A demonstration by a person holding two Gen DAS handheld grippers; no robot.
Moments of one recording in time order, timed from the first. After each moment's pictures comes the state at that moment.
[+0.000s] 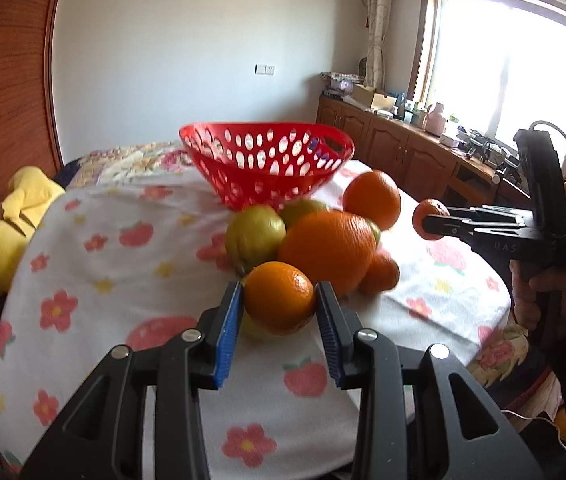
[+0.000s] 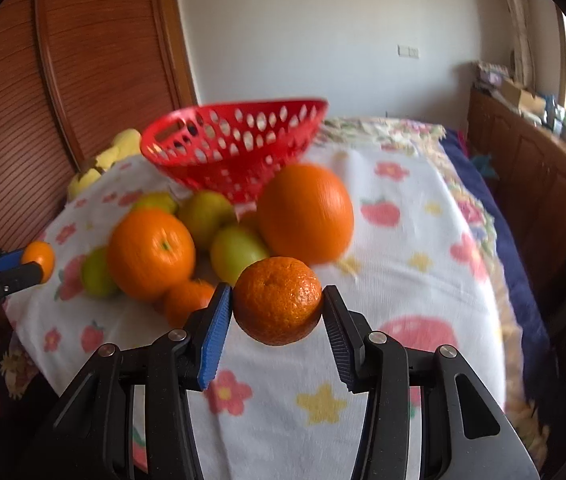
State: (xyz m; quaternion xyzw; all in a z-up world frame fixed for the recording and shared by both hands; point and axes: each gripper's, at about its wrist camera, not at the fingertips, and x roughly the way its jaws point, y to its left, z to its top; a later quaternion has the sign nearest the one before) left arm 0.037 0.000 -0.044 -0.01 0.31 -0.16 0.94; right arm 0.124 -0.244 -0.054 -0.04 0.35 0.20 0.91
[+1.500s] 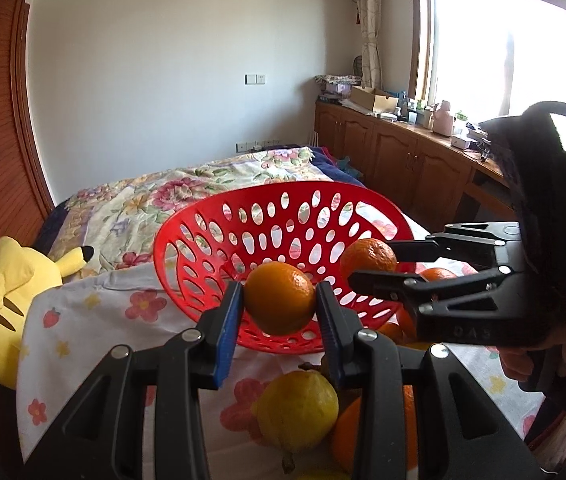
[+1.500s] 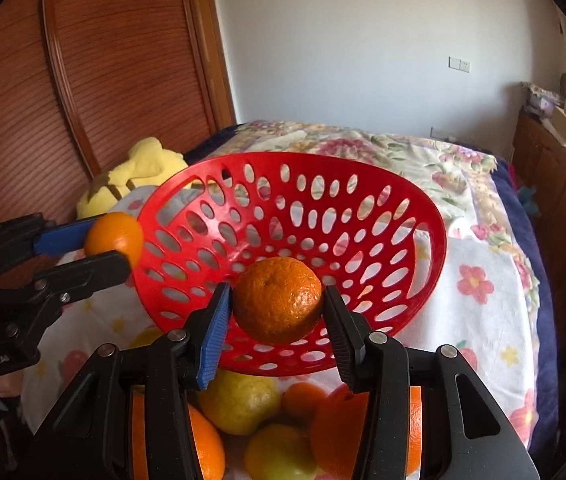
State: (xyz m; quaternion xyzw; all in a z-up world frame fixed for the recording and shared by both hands) left arm 0.193 -0.021 -0.007 0.03 0.31 -0.16 0.94; right arm 0.257 -0.154 -0.031 -0.07 0.36 0.26 0.89
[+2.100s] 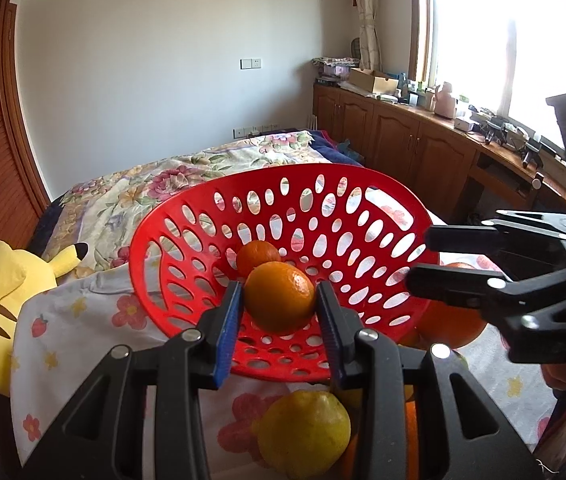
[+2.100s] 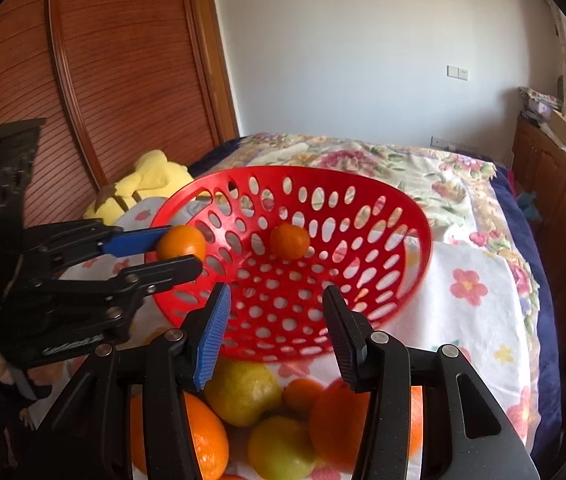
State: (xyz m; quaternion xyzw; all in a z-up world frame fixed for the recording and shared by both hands) left arm 0.225 -0.031 -0.022 0.05 0.33 -0.17 0.93; right arm 0.242 -0.168 -0.018 -0.05 0.34 0.27 0.90
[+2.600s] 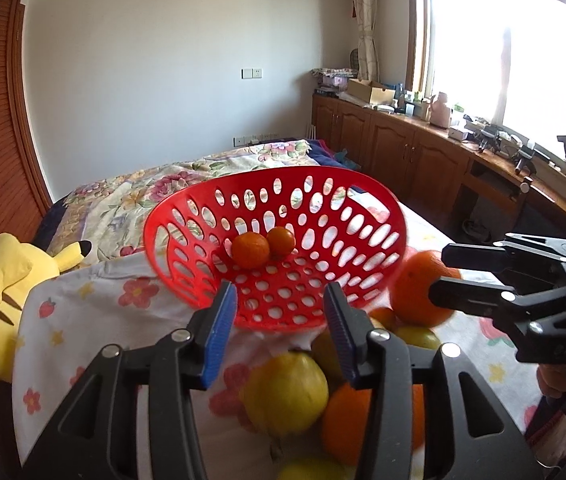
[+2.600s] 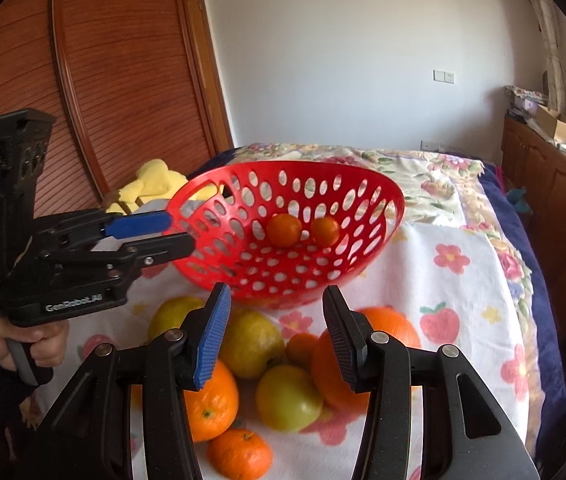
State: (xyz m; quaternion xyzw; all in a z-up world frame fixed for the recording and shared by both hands) left arm 0.172 -0.022 -0.012 0.04 0.31 -0.17 0.93; right arm 0.193 -0.191 -0.021 -0.03 0.32 0.26 0.91
